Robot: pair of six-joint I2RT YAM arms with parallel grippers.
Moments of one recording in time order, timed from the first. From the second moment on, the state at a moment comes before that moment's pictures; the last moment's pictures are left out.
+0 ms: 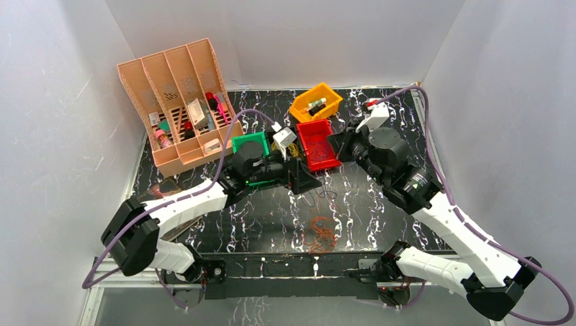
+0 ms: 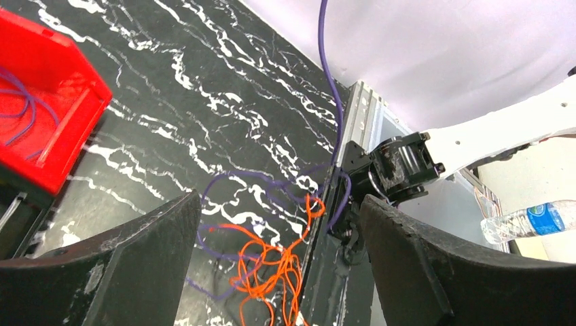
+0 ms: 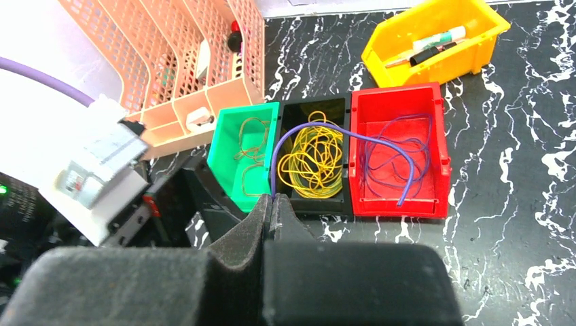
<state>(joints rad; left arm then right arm) -0.78 1.33 0.81 0.35 0.52 -0.49 0.77 0.94 1.09 -0.38 0.25 0.47</state>
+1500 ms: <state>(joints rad) -0.95 1.65 0.70 0.57 0.43 -0.53 0.77 0.95 1.57 -0.23 0.26 0.33</state>
